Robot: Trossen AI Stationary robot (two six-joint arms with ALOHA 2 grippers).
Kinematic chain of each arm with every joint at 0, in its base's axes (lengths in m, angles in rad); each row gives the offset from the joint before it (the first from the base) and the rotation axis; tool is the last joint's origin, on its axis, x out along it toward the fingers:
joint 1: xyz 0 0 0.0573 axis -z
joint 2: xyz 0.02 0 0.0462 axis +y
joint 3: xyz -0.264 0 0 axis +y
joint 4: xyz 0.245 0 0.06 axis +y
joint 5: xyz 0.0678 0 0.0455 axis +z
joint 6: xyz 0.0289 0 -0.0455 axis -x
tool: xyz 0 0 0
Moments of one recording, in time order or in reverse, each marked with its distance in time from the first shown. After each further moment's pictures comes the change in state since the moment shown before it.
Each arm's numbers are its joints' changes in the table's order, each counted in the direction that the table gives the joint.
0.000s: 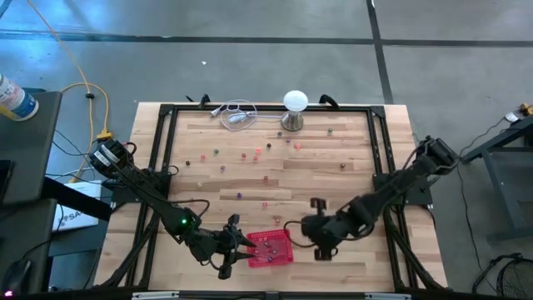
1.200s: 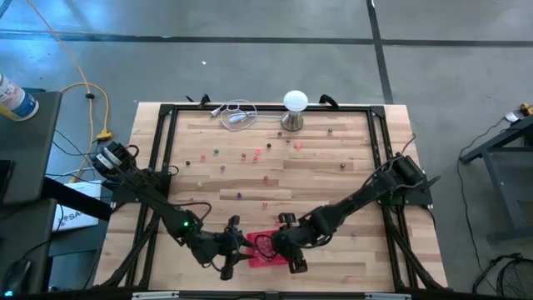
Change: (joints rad) left arm -0.006 0.039 0.001 -0.032 0.025 0.019; right arm 0.113 0.345 -0.266 -0.053 0.270 0.164
